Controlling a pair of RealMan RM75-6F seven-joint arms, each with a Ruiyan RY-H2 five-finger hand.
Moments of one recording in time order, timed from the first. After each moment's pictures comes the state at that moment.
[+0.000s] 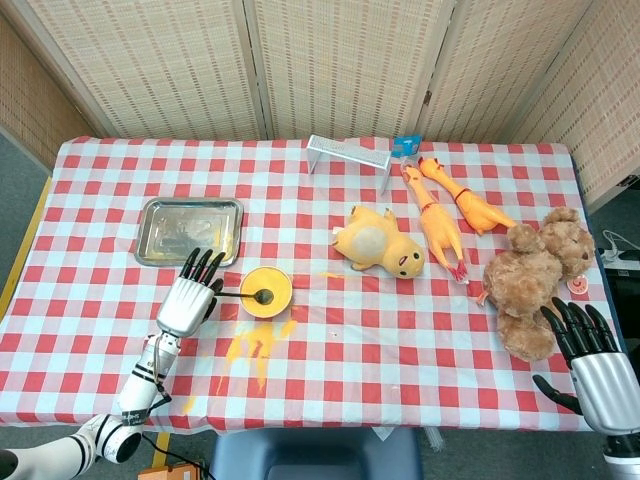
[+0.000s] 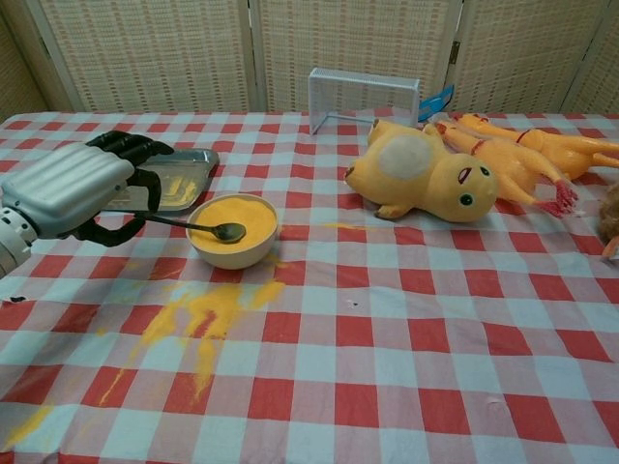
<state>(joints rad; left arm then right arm) -0.57 -1.72 -0.11 -1.08 1.48 1.26 0.37 -0.02 -1.07 -0.02 -1.66 -1.72 1.63 -0.06</state>
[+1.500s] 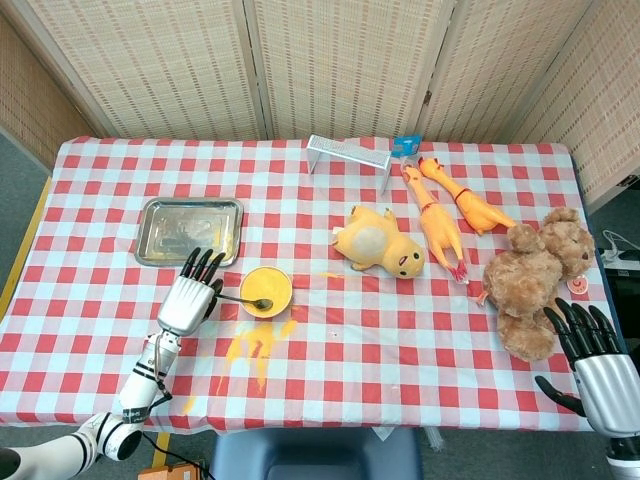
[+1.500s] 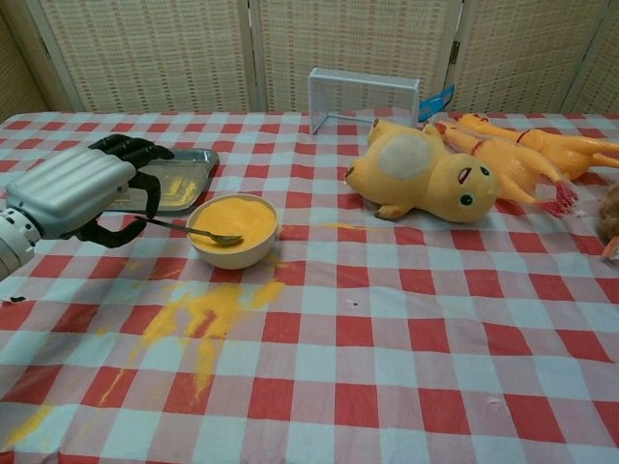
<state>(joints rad) -0.58 -1.72 -0.11 -1.06 1.47 1.24 0.35 -0.03 -1.06 -0.02 -1.66 -1.72 1.64 -0.05</state>
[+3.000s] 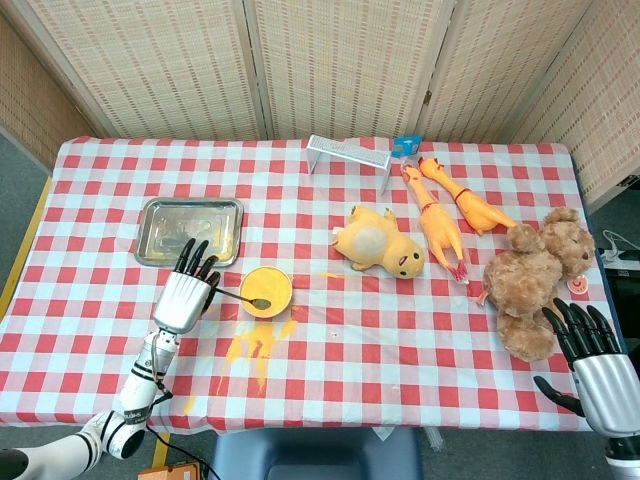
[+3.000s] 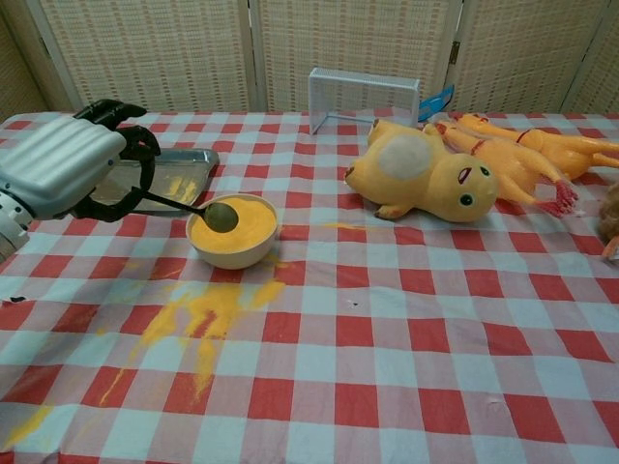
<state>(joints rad) -0.57 -1.76 -0.13 -1.00 1.53 1.39 0.34 -0.03 -1.06 -0.02 -1.66 -1.73 1.64 -0.05</state>
